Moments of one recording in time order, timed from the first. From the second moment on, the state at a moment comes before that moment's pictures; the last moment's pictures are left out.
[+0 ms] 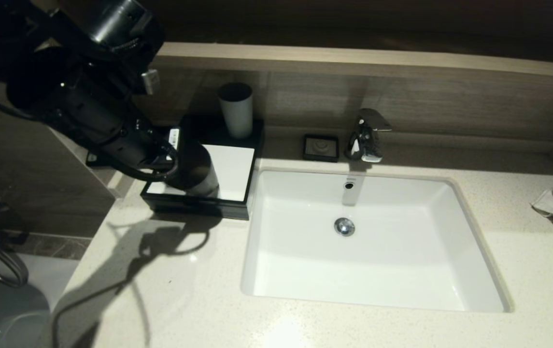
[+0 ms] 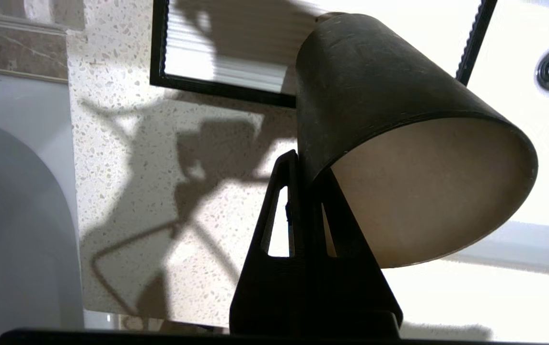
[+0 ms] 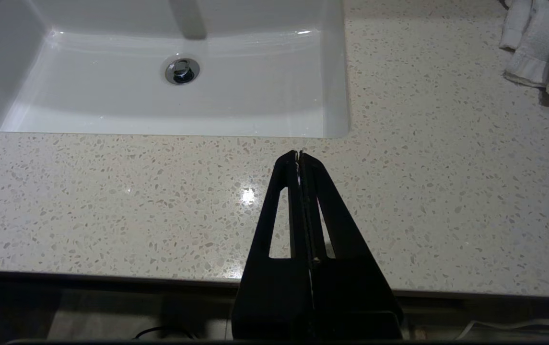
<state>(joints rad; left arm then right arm) -0.49 1.76 -1.93 0.99 0.31 -0.39 0.00 0.00 0.00 0.00 -0.01 0.04</state>
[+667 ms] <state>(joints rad) -0.46 1.76 -1.95 0.95 0.30 -0.44 0.00 0.00 0.00 0.00 -0.01 0.04</state>
